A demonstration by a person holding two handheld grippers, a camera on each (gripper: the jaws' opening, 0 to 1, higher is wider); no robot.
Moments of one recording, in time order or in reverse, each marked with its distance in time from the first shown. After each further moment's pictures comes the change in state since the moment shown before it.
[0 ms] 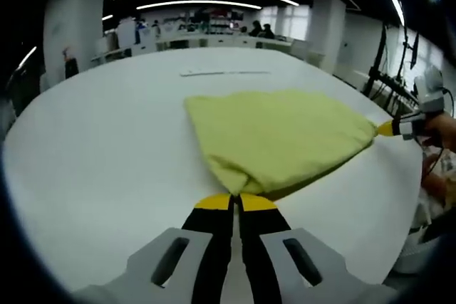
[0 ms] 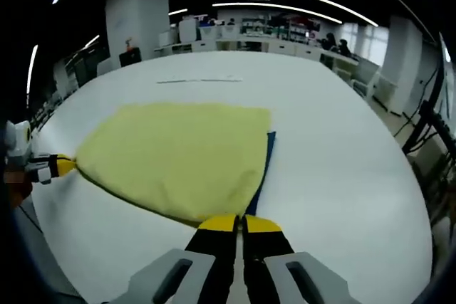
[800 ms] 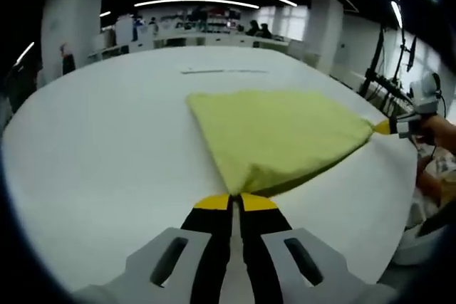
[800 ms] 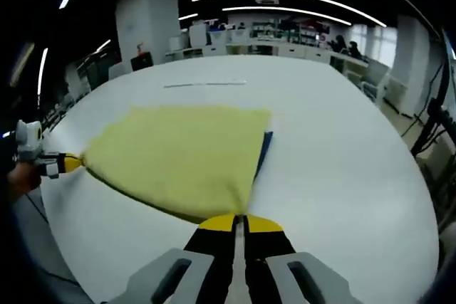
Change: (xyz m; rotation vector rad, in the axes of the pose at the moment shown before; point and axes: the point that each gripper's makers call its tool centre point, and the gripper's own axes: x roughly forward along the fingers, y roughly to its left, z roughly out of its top) left arm -0.006 0.006 -0.008 -0.028 0.003 -0.033; right arm -0.002 -0.008 -0.008 0.011 -0.015 0.090
